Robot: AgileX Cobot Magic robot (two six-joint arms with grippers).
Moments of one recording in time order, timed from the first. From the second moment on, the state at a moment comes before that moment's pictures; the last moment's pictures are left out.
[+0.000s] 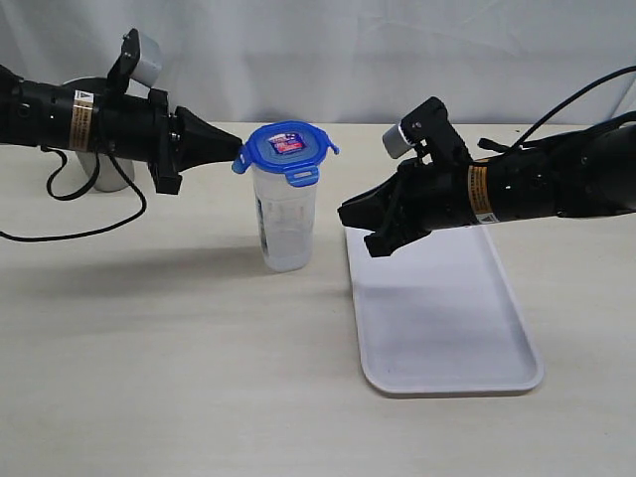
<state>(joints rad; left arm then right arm) -0.07 2.08 -1.33 1.69 -1.08 -1.05 0.22 1.85 -1.00 -1.56 -0.68 1.19</state>
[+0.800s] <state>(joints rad) -0.06 2.08 -1.33 1.69 -0.92 -1.10 0.22 1.75 -1.00 -1.37 -0.77 1.15</state>
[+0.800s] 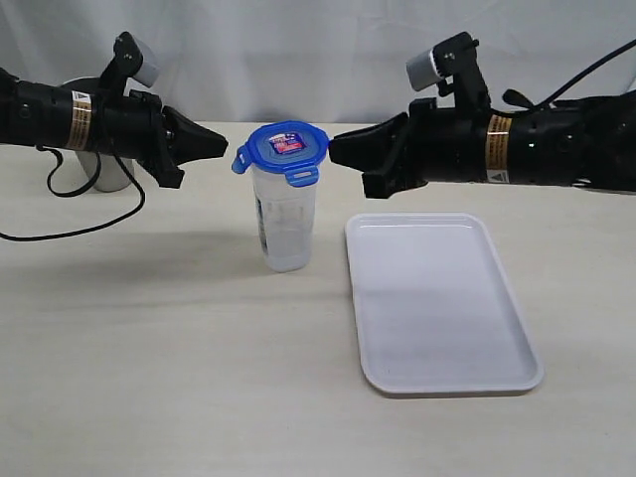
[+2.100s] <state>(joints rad) -0.06 2.08 -1.33 1.67 -0.93 -1.10 0.43 1.78 -1.63 0.37 0.80 -0.42</state>
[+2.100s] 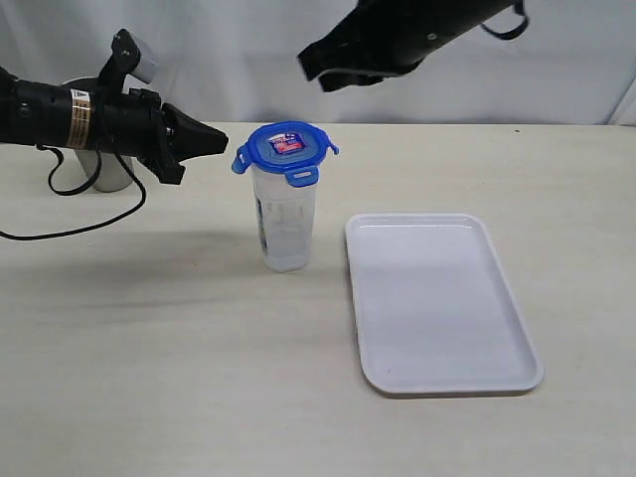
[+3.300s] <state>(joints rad) -0.06 2.09 -1.33 1.67 -0.95 -1.10 0.49 2.01 -1.77 0.31 0.87 -0.31</state>
